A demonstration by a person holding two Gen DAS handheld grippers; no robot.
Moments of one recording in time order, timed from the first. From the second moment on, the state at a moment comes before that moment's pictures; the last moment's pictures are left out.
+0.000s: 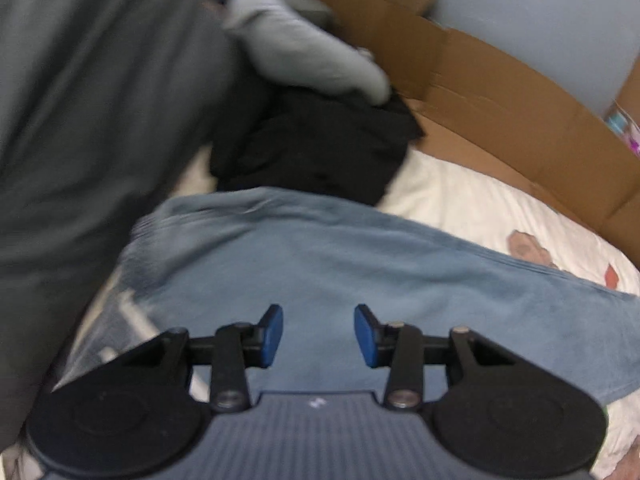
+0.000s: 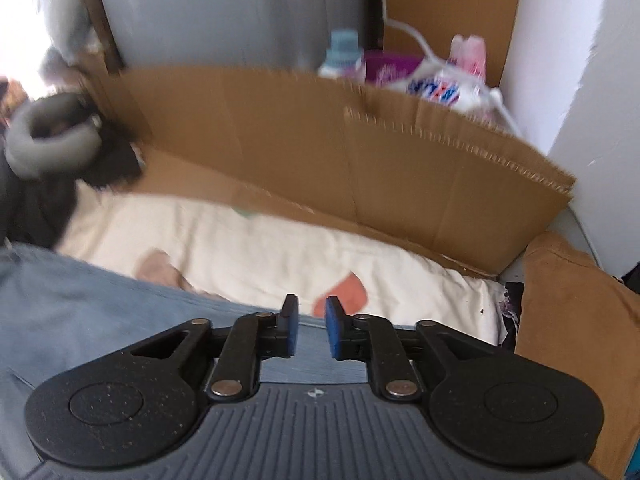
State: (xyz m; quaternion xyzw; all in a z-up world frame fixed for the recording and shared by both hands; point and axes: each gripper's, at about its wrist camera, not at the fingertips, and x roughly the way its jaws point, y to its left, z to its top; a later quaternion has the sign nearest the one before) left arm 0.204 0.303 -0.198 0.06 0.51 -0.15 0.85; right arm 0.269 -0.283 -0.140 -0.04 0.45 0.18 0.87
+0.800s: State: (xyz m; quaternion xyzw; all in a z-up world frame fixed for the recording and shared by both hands) left arm 0.097 0.485 -0.202 -0.07 0.55 0.03 0.83; right arm 0.169 -0.258 -0.025 -0.03 0.40 0.29 0.87
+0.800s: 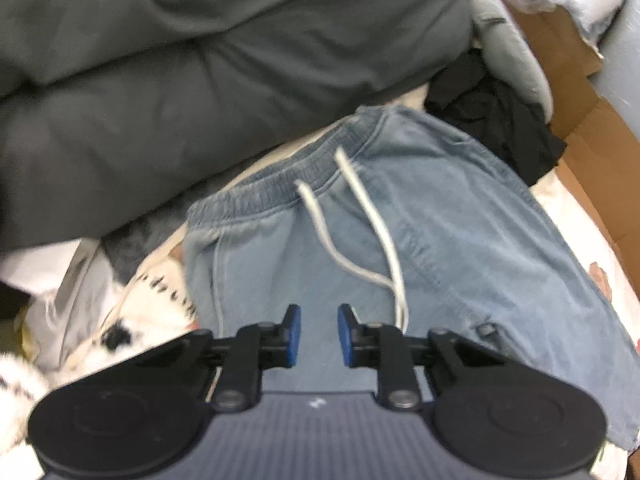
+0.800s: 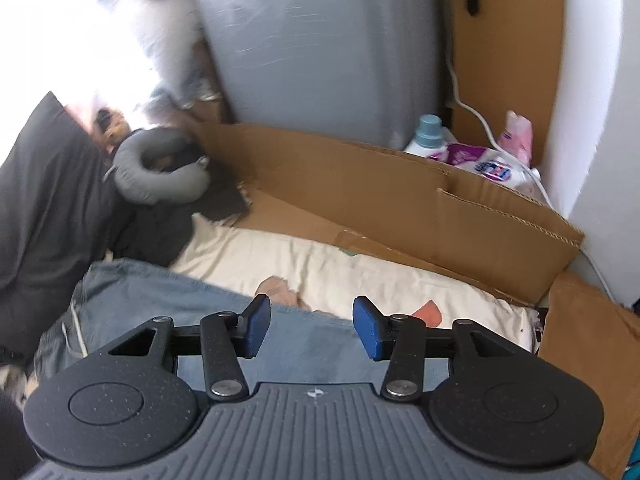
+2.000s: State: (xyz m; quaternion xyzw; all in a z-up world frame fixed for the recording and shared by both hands) left arm 0.039 0.542 -0.325 -0.17 0.62 0.08 0.76; right arm 0.016 -0.217 -0.098 0.00 0.49 0.25 0.84
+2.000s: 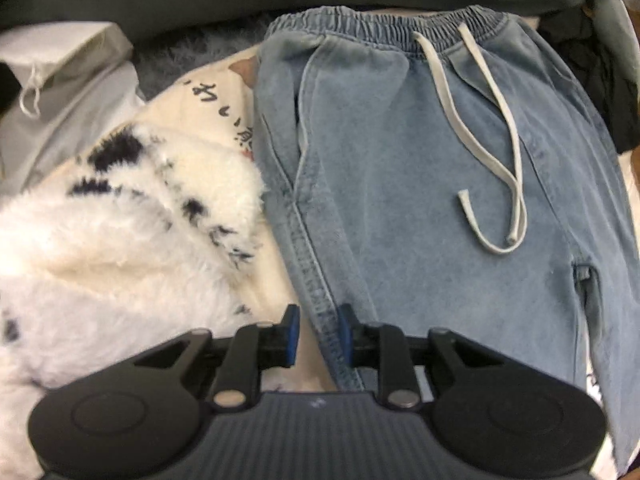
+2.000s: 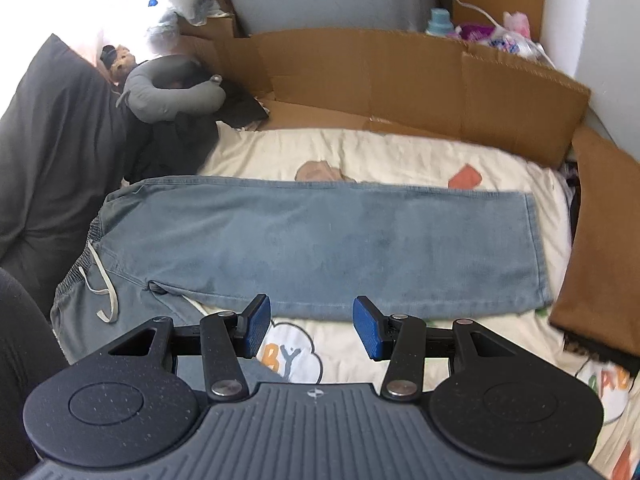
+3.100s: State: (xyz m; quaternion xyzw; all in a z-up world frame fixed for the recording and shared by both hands) left arm 0.021 0.554 -0.292 -0.25 0.58 0.06 0.77; right arm -0.065 -0.137 -0.197 -0.28 0.57 0.40 0.66
